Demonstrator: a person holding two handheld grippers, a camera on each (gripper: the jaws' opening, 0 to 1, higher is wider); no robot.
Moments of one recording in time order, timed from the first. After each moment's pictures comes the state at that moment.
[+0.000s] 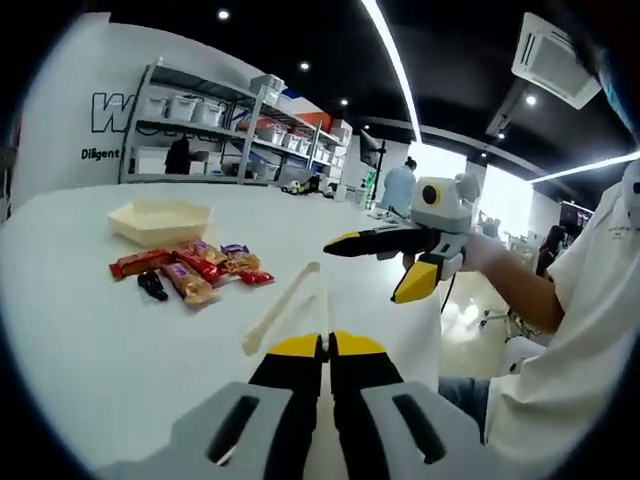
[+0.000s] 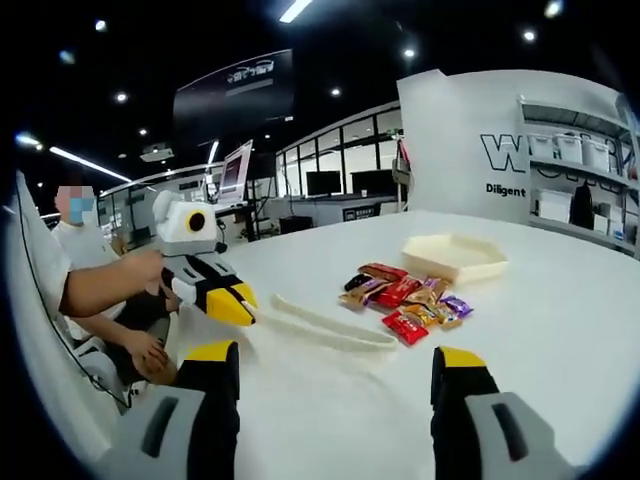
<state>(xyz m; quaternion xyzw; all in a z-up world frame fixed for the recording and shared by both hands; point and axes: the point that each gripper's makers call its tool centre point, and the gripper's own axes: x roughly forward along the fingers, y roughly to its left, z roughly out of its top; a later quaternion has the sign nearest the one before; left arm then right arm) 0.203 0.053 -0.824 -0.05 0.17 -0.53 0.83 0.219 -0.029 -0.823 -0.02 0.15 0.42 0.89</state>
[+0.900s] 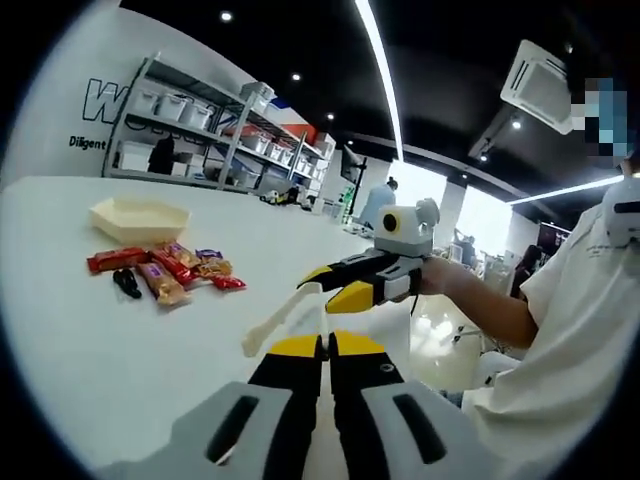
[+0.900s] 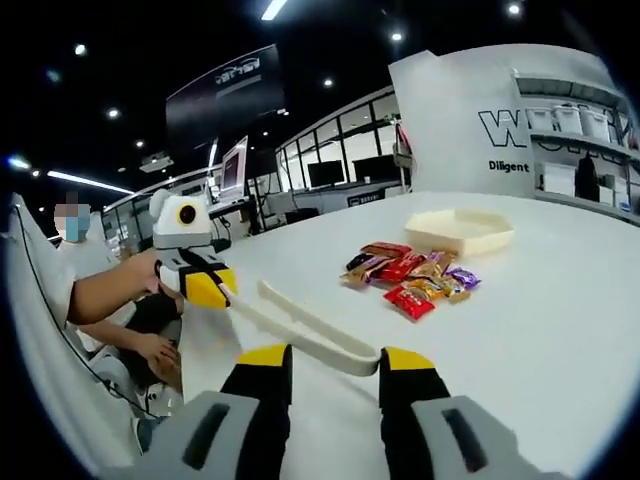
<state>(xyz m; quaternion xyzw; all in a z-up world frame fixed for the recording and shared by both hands) 0.188 0.045 -0.821 -0.08 0.17 -0.57 0.80 0.218 -0.034 -0.844 -0.01 0.19 0.44 0.88</state>
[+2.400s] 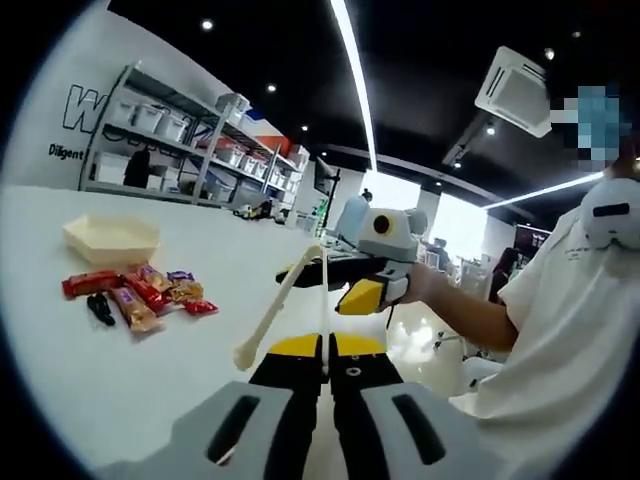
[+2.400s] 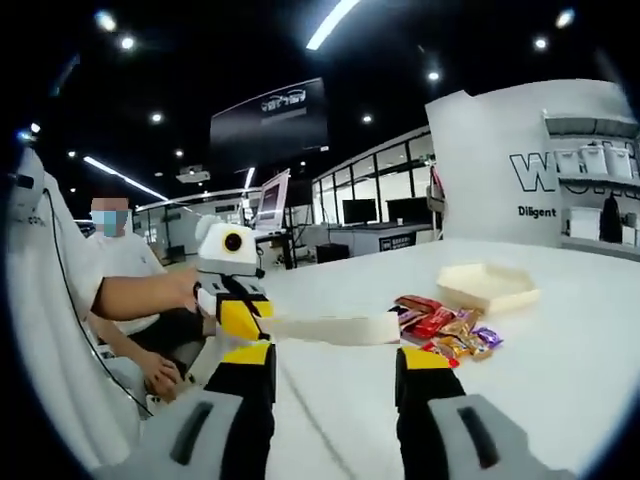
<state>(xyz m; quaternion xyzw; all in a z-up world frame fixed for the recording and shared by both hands) 0.171 0.026 -0.790 -0.10 0.12 -0.62 0.77 0.194 -0.006 -0.792 0.02 0.09 0.52 0.85</state>
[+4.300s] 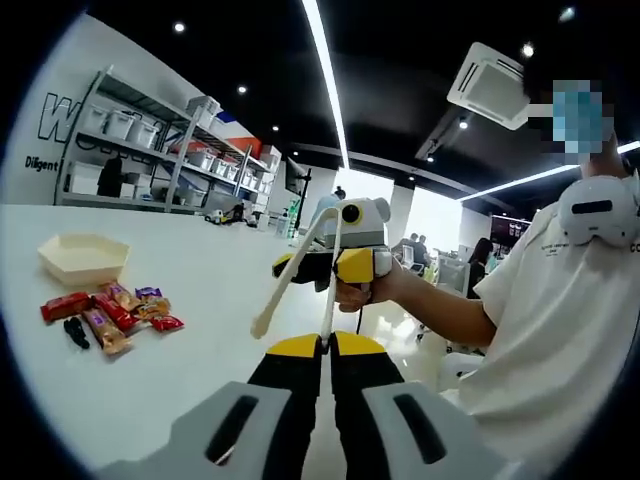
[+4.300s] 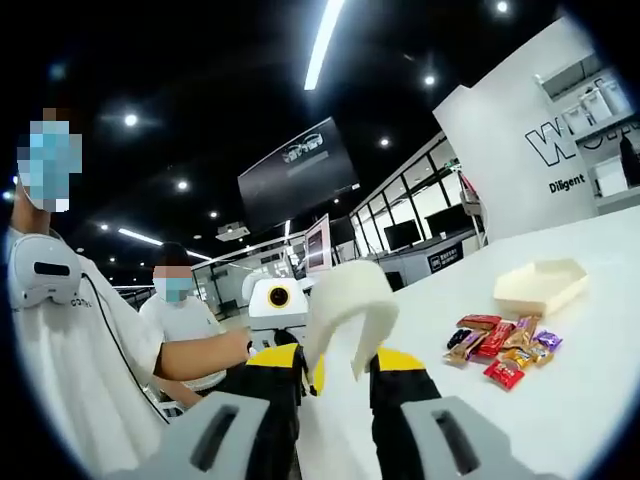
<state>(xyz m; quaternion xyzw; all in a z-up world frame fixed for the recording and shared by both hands) 0.146 0.014 -0.778 -0.07 0.11 -0.66 0.74 0.162 0.007 -0.744 0.14 0.08 0.58 0.80</state>
